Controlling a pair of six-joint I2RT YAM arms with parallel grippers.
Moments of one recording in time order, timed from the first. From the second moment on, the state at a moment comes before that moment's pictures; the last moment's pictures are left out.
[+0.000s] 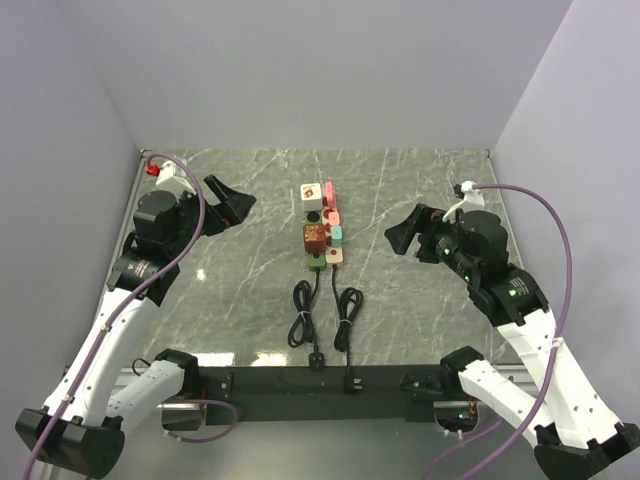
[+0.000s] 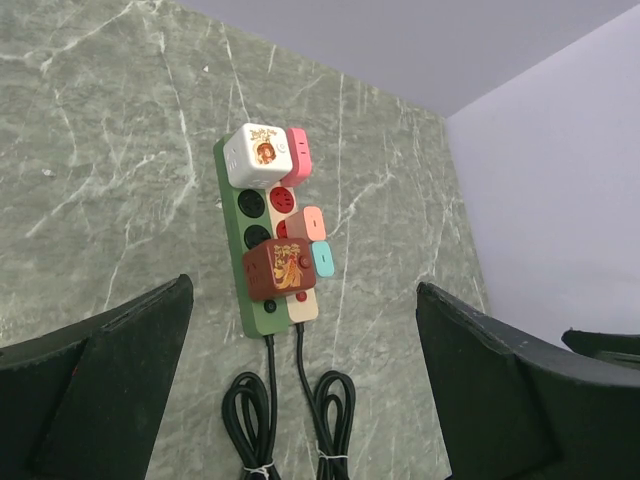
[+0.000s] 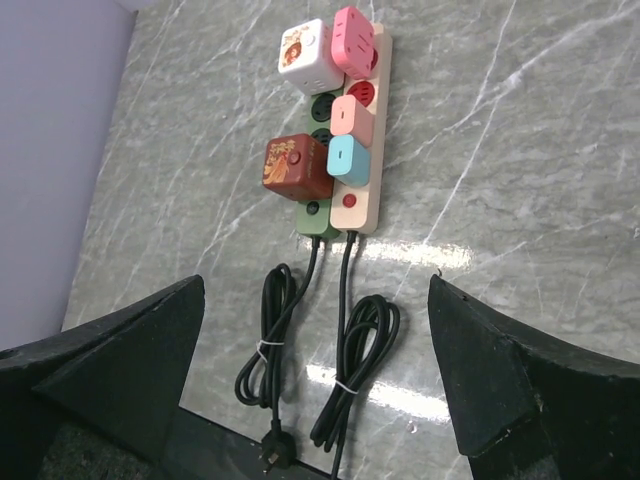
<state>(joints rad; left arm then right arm) -0.27 0.89 0.97 -0.30 0.14 -0.68 0.41 0.78 0.99 -0.61 -0.01 0.57</state>
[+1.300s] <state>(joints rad) -0.27 0.92 0.83 -0.27 0.22 -0.73 0.48 2.06 1.98 -0.65 0.12 0.36</state>
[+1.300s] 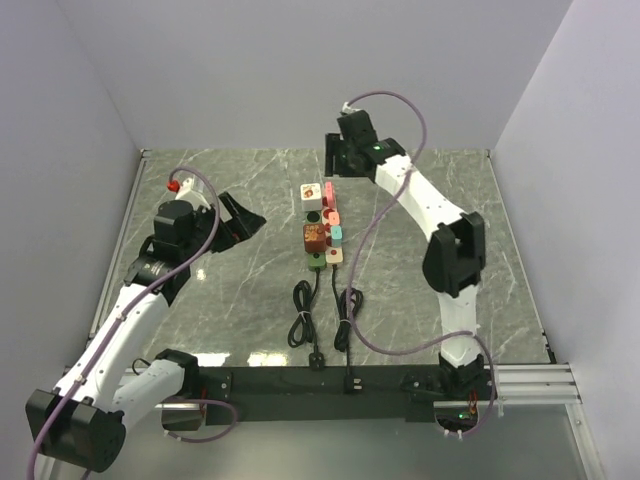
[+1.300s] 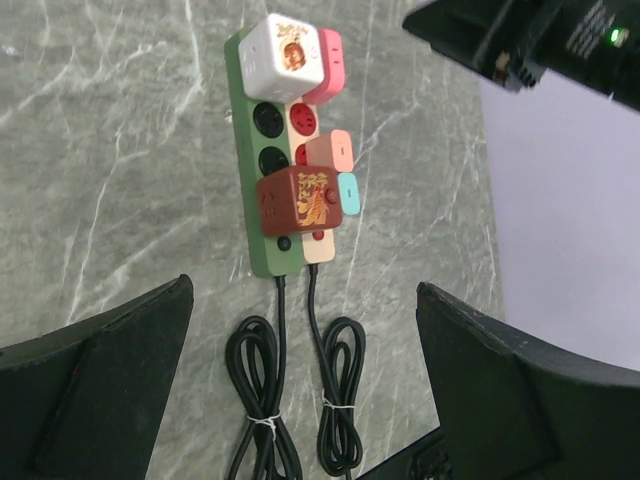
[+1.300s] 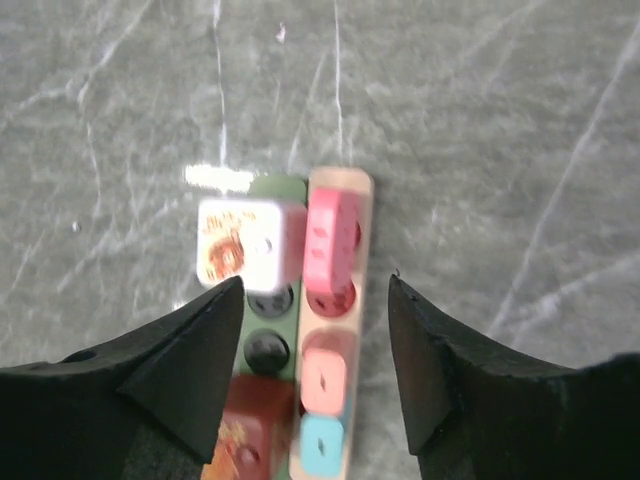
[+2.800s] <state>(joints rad) -0.31 1.16 0.80 -0.22 0.31 -0.75 0.51 2.37 2.27 -0.88 0.16 0.36</state>
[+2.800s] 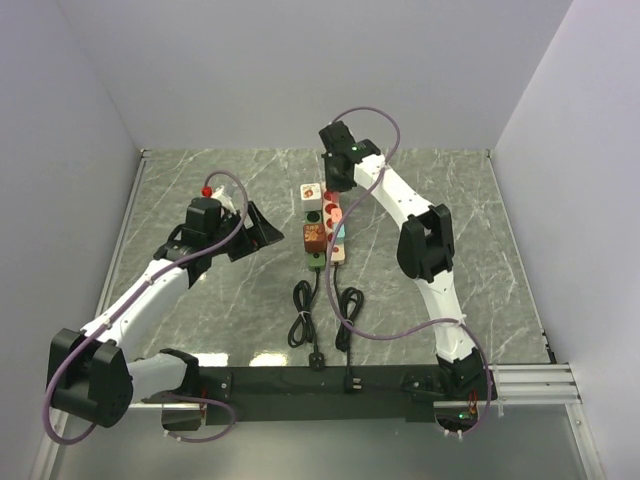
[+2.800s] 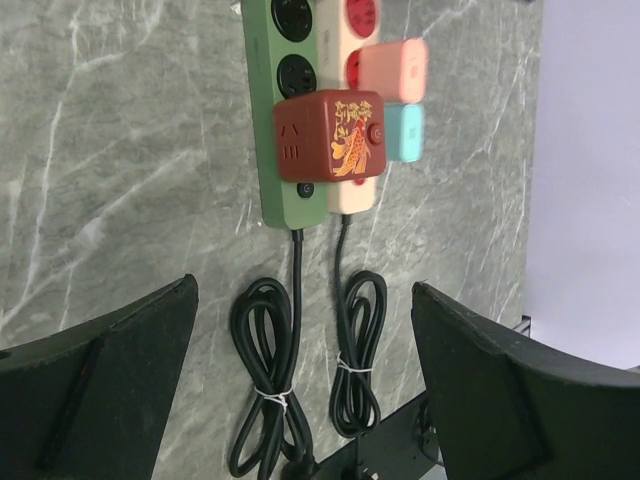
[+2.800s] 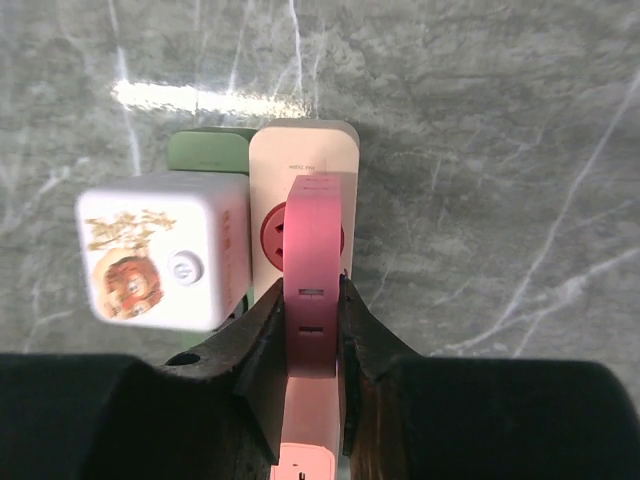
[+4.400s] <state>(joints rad) -0.76 1.85 1.32 -0.11 0.17 -0.72 0.35 2.01 1.68 -0.77 -0.01 0.45</state>
